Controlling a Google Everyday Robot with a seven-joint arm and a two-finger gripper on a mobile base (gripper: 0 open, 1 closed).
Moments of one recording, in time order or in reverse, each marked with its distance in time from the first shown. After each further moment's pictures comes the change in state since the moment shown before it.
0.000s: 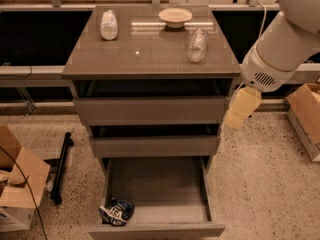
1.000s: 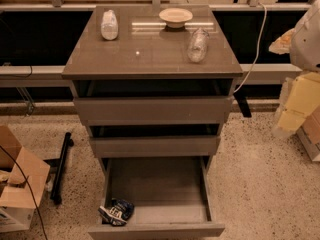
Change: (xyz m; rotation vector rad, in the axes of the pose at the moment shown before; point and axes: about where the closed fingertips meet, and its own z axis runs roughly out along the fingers) arm 0.026 0.033 -0.103 -0.001 0.012 -0.202
